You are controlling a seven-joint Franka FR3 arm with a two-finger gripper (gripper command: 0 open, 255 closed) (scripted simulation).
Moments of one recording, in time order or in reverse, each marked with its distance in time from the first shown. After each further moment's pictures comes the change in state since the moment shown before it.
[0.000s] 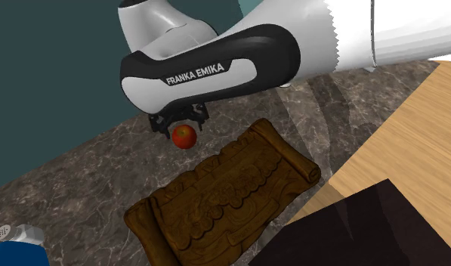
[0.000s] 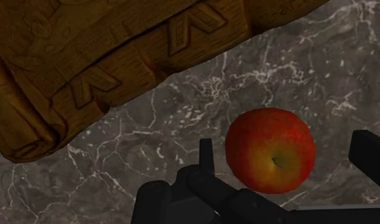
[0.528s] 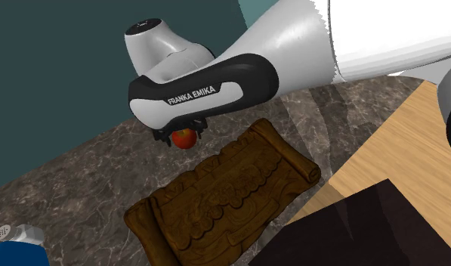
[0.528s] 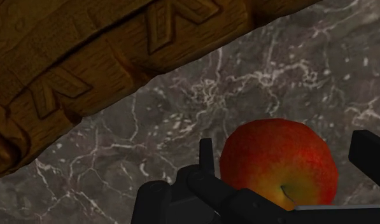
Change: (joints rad) arm 0.018 0.077 -0.015 0.007 -0.023 0.062 0.020
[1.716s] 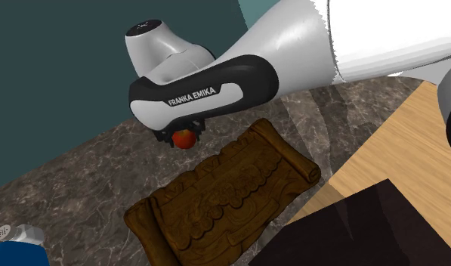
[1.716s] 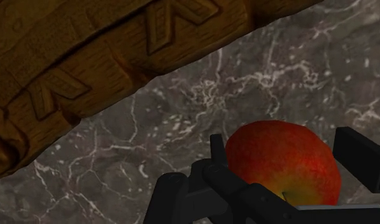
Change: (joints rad) arm 0.000 0.000 0.000 -0.005 -0.001 0.006 0.001
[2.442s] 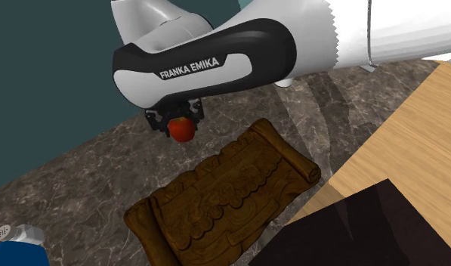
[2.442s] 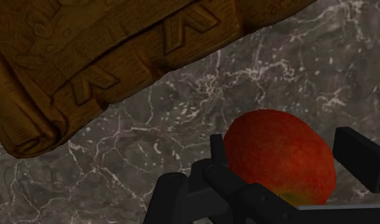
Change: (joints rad) arm -0.008 -0.064 0.015 0.045 0.024 -0.106 -0.013
